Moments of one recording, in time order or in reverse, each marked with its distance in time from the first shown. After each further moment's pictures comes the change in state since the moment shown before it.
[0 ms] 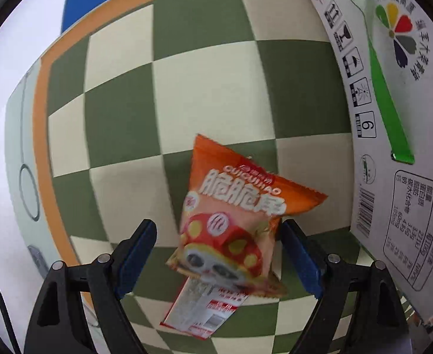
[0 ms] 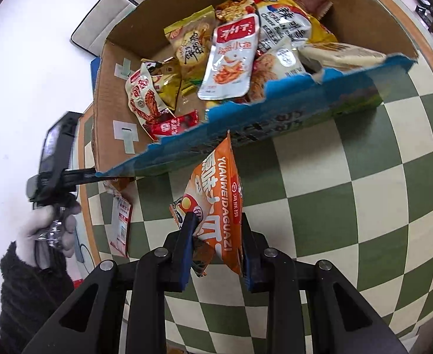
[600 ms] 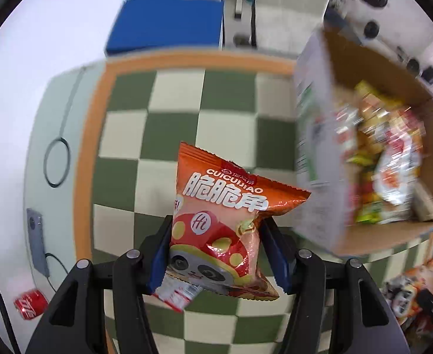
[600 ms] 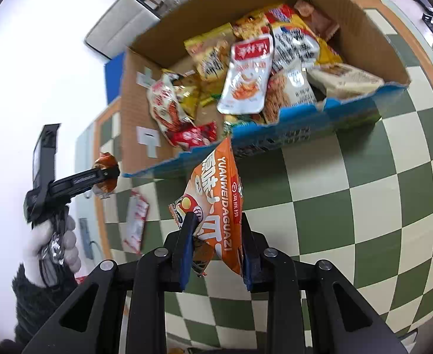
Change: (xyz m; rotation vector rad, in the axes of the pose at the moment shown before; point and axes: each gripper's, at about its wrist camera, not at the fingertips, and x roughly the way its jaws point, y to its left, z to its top) left arm -0.122 0.020 -0.057 -0.220 -0.270 -0.098; right arm -0.036 0.007 -0.001 -0.035 -0.027 0.055
